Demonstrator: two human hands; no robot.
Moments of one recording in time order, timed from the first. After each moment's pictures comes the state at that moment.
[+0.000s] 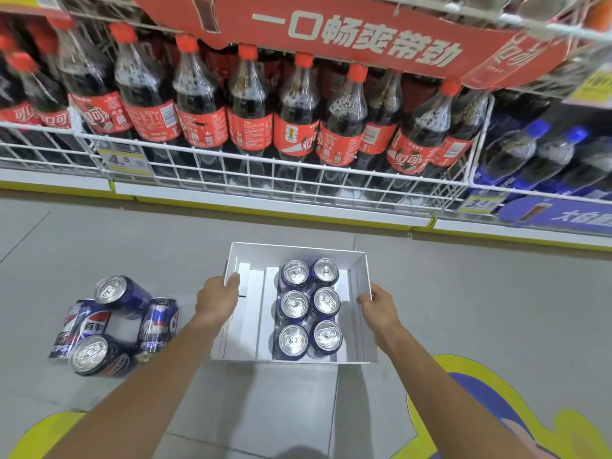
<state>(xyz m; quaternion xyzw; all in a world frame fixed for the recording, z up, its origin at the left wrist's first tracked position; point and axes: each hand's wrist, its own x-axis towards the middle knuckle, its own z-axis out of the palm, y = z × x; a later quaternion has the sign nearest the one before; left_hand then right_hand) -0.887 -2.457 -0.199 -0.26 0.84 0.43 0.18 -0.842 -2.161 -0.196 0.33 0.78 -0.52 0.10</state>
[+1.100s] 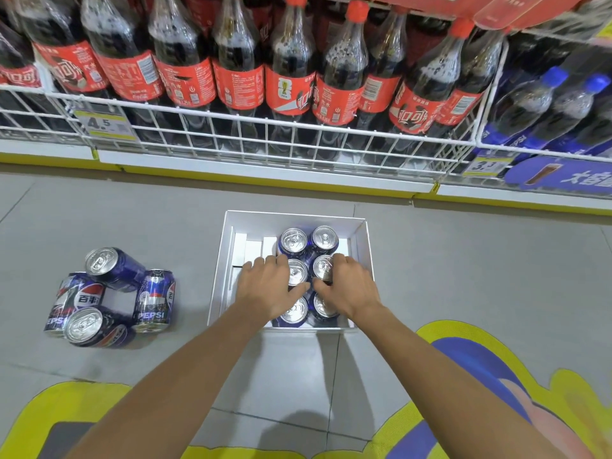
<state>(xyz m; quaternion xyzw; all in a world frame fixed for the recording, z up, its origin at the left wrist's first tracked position) -0.853 -2.382 -0.194 0.13 0.98 0.04 0.16 -0.834 -2.212 -0.184 0.08 0.97 -0.15 0.14</state>
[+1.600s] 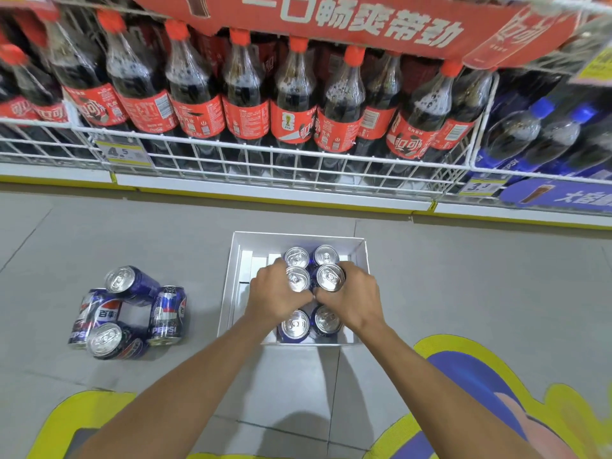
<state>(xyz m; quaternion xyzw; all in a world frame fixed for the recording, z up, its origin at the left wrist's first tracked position) -0.861 -2.376 -0.146 -0.05 0.93 0.33 0.18 -0.835 -2.212 -0.149 0.15 0.94 -0.29 0.07</state>
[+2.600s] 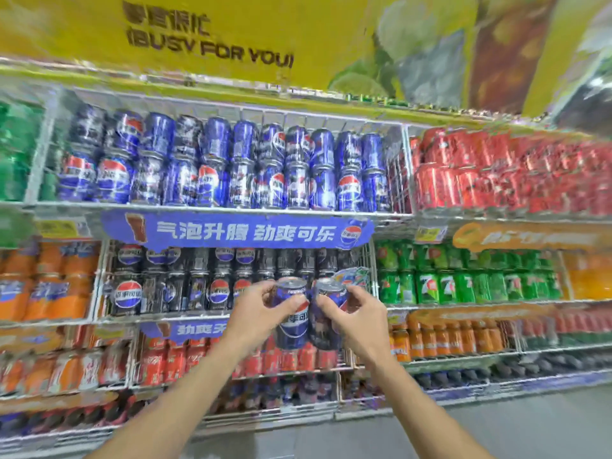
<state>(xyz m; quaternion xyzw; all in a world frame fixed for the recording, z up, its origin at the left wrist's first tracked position) -0.919 -2.359 0.773 0.13 0.78 0.60 0.03 -0.852 -2.166 0.782 0.11 0.84 -0.48 -0.23</state>
